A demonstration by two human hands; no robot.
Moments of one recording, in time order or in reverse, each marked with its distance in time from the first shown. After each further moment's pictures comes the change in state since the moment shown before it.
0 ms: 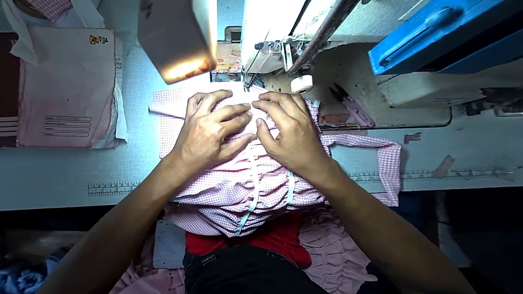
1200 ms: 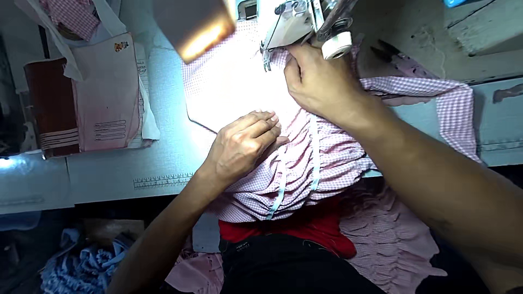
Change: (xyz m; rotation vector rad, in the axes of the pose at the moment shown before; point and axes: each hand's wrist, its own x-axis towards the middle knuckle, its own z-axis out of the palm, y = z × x) left_hand -0.019 0.036 -0.004 -0.086 -0.043 0.122; right_hand 0.057 0.023 0.014 -0.081 0.014 0.165
